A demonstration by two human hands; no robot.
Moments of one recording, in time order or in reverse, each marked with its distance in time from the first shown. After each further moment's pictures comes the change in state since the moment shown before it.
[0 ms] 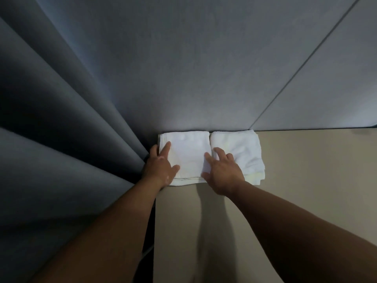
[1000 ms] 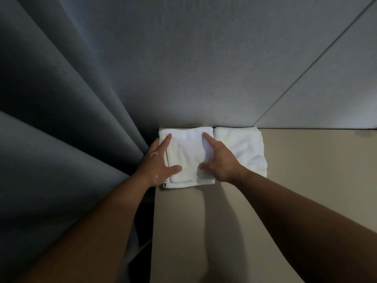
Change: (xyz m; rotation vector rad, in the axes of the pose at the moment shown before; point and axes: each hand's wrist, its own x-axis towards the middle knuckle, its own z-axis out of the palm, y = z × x) left_hand -0.016 -0.015 -0.015 -0.161 -0.052 0.181; right_hand 0.014 -0.009 -0.021 0.561 -0.031 0.005
